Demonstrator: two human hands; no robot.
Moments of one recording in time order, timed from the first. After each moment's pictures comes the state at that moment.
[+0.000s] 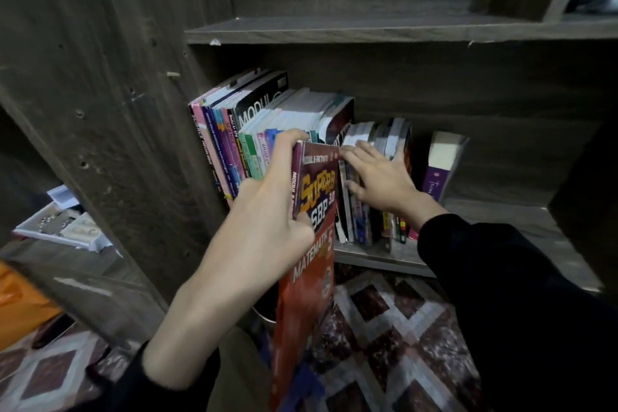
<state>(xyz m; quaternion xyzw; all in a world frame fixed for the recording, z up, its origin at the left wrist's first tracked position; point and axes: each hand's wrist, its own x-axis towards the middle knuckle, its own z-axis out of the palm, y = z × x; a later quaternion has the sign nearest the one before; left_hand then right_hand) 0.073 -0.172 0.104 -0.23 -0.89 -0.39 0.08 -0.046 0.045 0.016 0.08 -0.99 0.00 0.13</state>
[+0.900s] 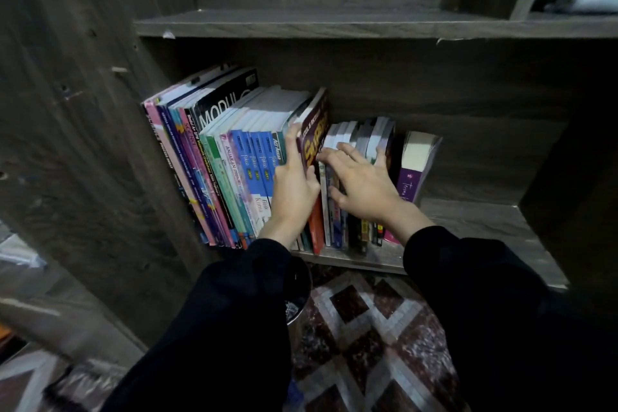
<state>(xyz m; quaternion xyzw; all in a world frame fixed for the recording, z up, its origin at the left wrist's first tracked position) -0.055 -0.073 0.010 -0.17 -0.84 -0.48 0.19 -0.039 0.059 0.012 0.09 -0.98 0.03 0.15</state>
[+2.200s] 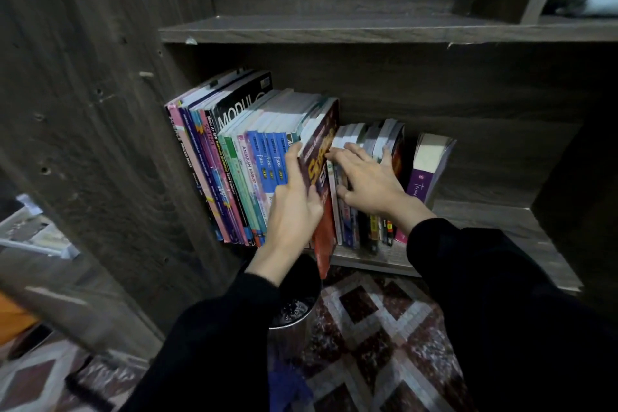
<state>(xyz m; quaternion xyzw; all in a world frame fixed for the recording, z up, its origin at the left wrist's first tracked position) -0.021 -0.104 0.007 -0.18 -0.86 -0.46 0.15 -0.047 0.053 0.013 0.08 -0.99 0.06 0.13</state>
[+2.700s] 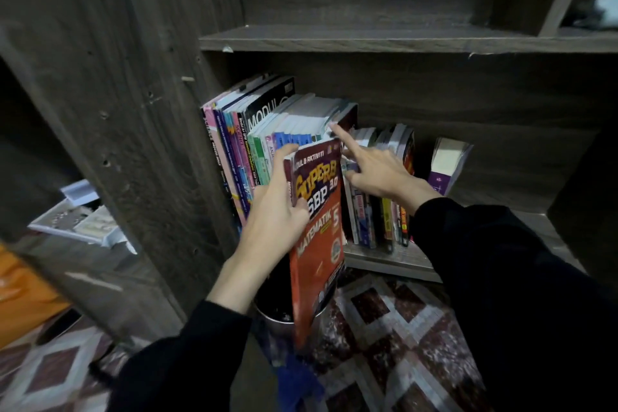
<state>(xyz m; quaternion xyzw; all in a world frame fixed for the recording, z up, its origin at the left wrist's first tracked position) 0.015 -0.168 0.045 -0.19 -0.85 -0.47 0.11 -0.054 0.036 0.042 0.09 -0.98 0.11 0.12</state>
